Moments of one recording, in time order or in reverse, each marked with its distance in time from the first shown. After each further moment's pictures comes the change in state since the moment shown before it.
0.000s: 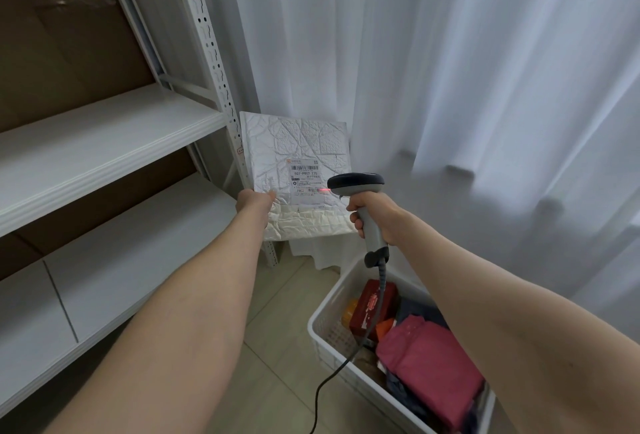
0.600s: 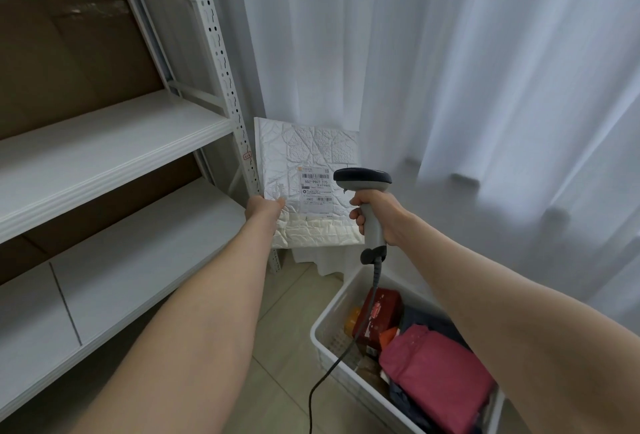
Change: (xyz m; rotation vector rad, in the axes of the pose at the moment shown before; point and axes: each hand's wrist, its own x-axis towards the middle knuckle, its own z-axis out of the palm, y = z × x) left_hand 0.000 -0.004 0.000 0.013 -0.022 0.036; right_hand 0.001 -0.012 0.008 0.091 0.051 -0.016
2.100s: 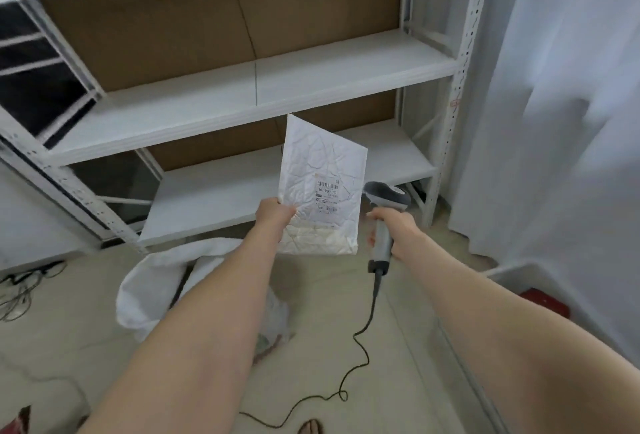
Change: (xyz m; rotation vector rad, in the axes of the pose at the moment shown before) left_hand -0.162 -0.229 -0.317 -0.062 0.456 -0.207; right_hand -0.138 0.169 0.237 -0.111 -0.284 0.221
